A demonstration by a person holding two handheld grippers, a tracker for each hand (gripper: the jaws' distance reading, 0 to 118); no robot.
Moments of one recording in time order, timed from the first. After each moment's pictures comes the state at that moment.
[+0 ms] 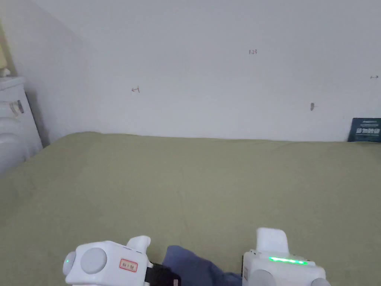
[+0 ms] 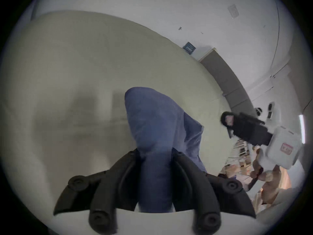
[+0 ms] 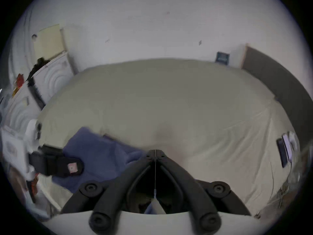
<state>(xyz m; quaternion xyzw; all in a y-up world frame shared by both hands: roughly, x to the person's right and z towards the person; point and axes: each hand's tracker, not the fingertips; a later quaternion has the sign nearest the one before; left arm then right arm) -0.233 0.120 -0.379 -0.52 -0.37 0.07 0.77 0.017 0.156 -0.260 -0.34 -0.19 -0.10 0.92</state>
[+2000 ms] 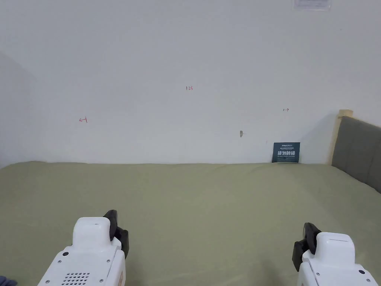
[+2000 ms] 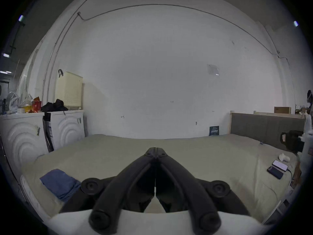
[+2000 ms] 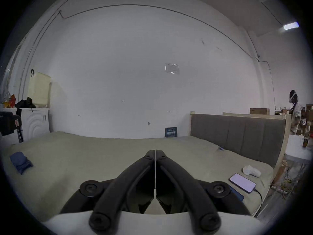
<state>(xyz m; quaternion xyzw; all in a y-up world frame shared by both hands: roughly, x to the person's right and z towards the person) -0.117 0.222 -0.160 -0.01 -0.16 -0.01 0.99 0.198 0.204 -0.031 0.01 -0.28 0.01 0.96</state>
